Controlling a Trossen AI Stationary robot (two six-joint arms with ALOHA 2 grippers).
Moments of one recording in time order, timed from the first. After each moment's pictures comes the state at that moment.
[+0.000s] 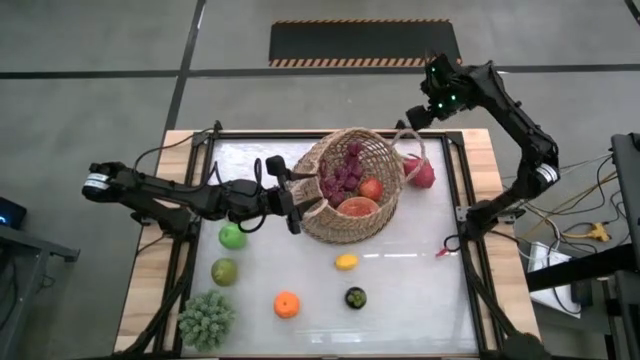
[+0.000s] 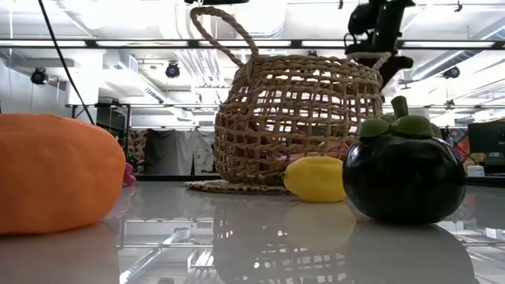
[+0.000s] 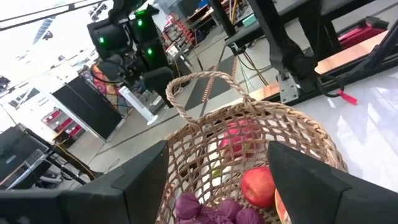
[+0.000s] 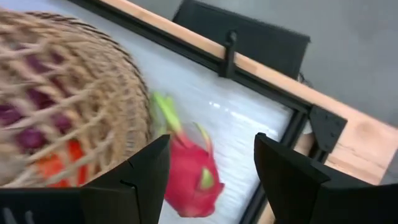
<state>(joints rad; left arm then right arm) -0.14 1.26 0.94 0.25 -0.51 0.56 -1.01 1.51 1.63 -1.31 -0.02 0.09</state>
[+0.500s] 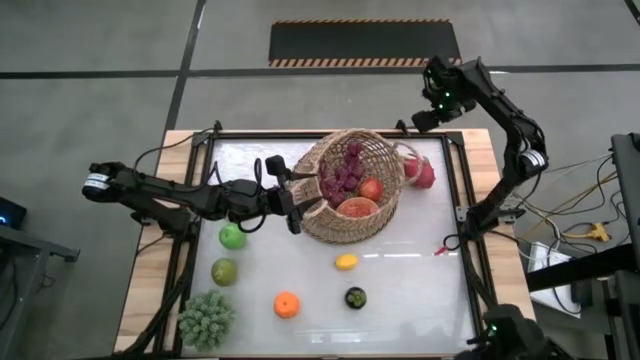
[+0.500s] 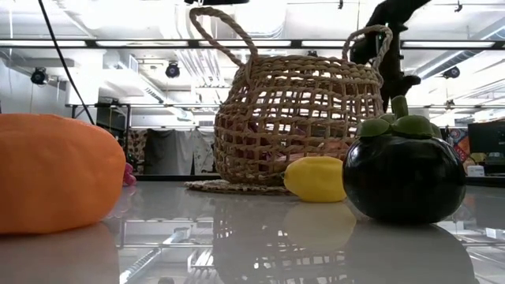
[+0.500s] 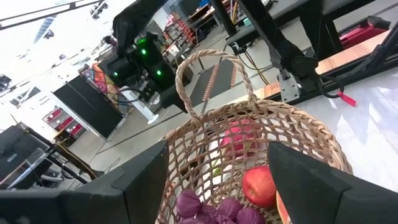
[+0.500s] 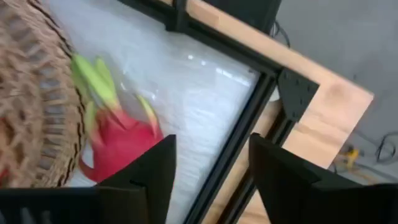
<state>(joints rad) -0.14 1.26 0.94 0.25 -0.52 0.56 -1.12 1.66 1.61 -1.39 0.06 -0.02</state>
